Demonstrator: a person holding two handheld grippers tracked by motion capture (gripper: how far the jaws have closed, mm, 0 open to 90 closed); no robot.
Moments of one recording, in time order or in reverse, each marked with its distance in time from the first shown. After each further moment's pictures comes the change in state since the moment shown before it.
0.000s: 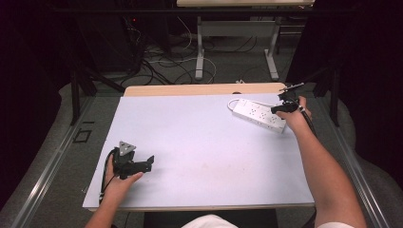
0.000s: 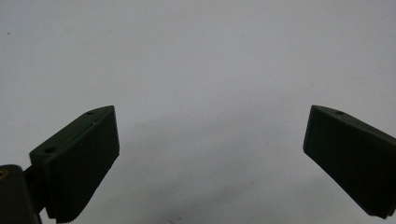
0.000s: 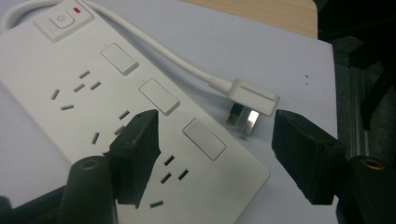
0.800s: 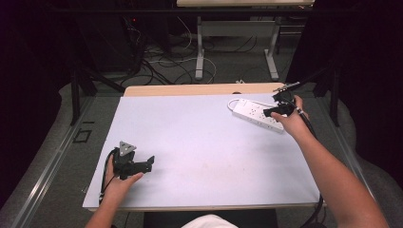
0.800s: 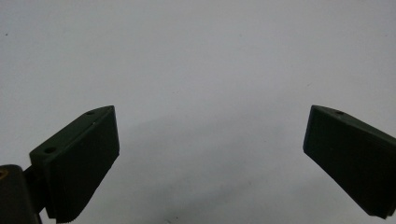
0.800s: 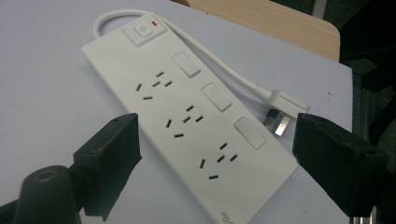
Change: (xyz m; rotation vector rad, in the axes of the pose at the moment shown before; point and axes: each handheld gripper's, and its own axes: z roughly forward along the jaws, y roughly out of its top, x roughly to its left) left arm -0.001 0.000 0.000 -0.006 -0.004 -0.008; right arm 0.035 0.004 -0.040 -0.023 0.068 -0.095
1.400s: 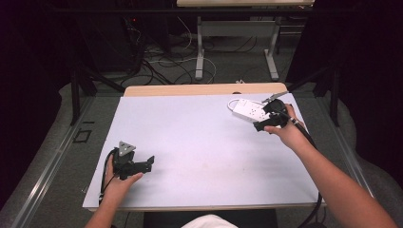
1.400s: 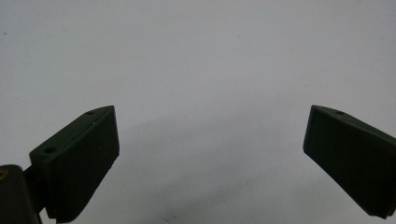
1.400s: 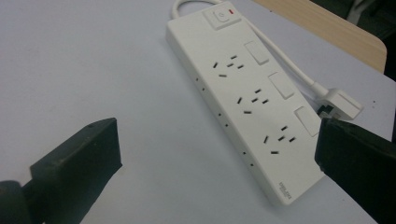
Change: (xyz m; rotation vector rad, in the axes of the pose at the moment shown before) left arm 0.000 0.000 -0.001 -0.005 -0.007 -0.006; right arm 0.050 -0.015 -0.030 0.013 0.076 -0.162
